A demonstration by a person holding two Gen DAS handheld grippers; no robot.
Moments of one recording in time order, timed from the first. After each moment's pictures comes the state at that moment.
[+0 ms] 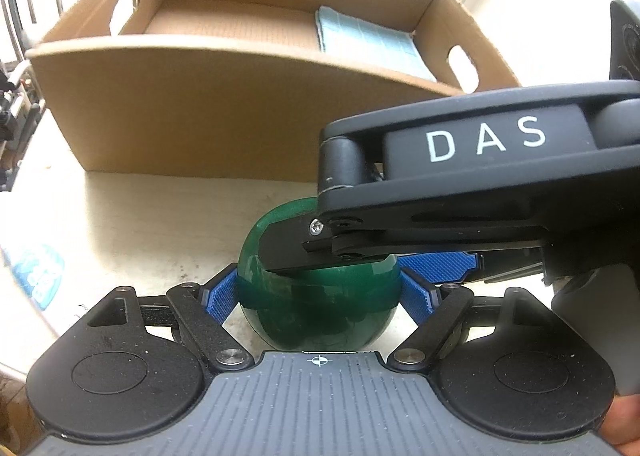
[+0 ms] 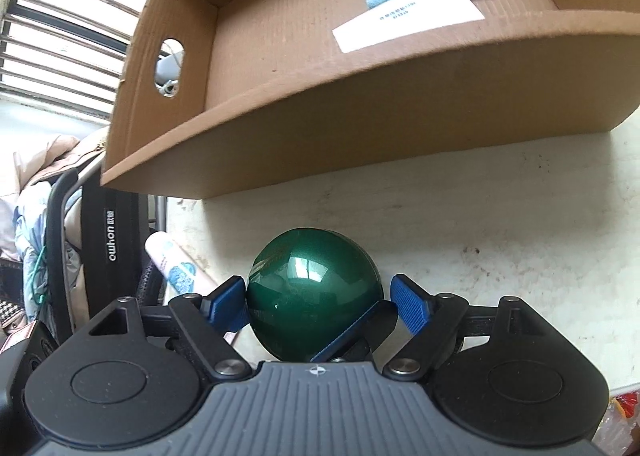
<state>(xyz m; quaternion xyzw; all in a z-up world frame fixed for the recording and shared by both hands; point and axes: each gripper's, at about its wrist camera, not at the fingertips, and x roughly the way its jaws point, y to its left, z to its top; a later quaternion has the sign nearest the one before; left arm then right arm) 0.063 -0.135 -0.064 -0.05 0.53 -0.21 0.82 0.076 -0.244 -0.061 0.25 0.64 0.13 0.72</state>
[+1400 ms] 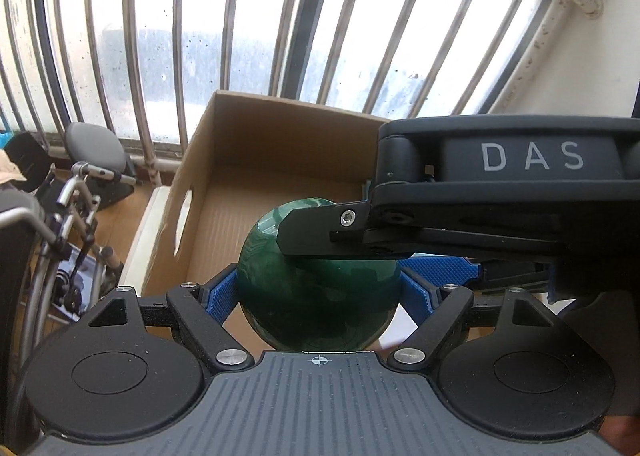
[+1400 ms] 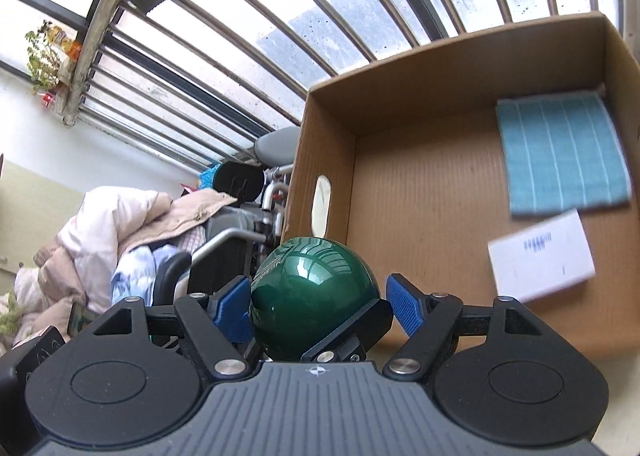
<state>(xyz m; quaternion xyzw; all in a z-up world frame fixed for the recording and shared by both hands) 0.202 -0.157 0.026 -0.06 0.45 -0.14 0.88 0.182 -0.214 0.052 0.26 0.53 0.21 0.78</state>
